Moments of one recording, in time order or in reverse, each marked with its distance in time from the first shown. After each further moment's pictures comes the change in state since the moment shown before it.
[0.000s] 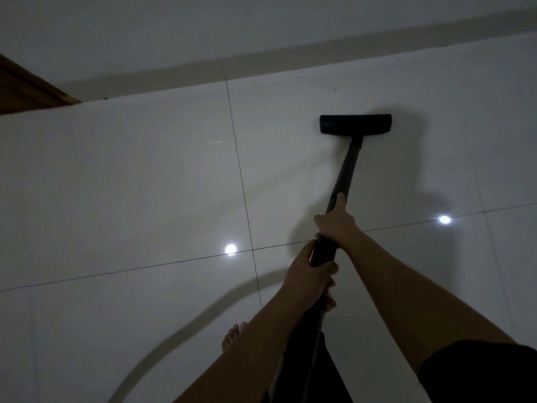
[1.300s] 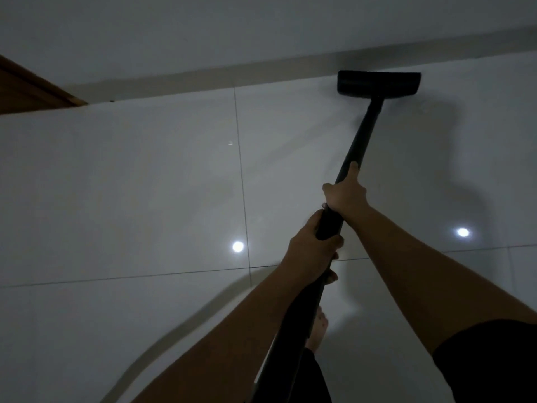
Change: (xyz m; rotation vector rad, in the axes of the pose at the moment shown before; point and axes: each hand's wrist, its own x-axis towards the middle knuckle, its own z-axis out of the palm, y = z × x) left_hand 0.075 0.088 0.006 0.071 0.035 0.138; right_hand 0.085 -0.073 -0.047 0.097 0.118 -0.099
